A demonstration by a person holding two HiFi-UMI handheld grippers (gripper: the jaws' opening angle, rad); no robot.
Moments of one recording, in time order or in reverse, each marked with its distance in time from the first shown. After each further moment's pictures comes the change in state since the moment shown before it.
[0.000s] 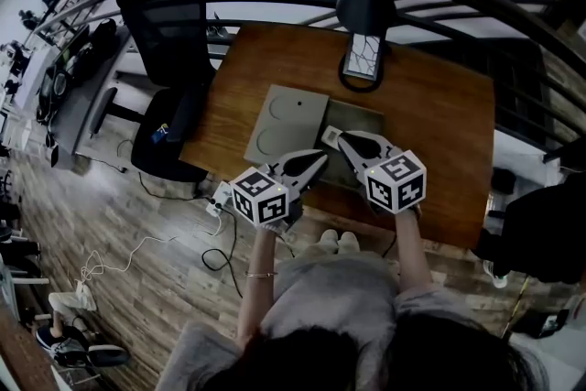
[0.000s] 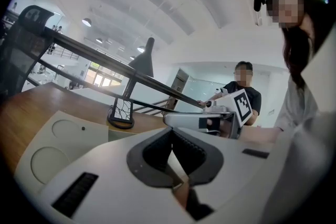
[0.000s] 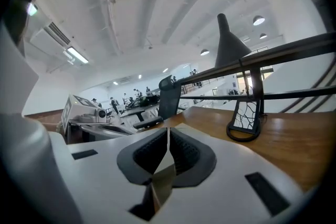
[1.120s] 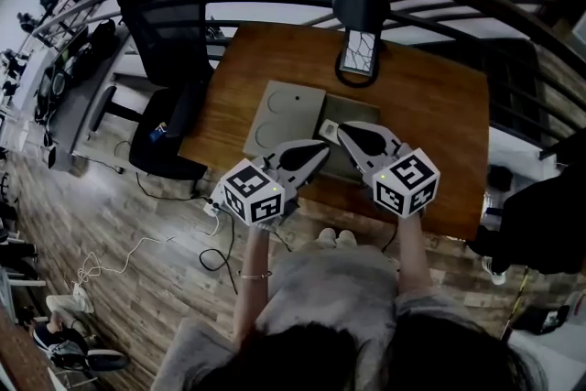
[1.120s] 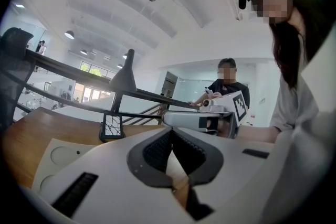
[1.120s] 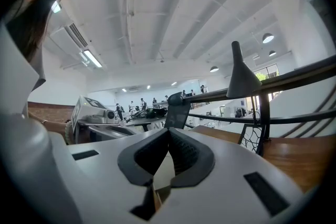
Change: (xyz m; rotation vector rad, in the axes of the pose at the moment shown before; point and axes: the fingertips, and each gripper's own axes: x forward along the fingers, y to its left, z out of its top) left arm -0.013 -0.045 0.036 0.165 -0.035 -0.069; right arm -0.039 0.038 0.046 -0.125 -0.166 0.062
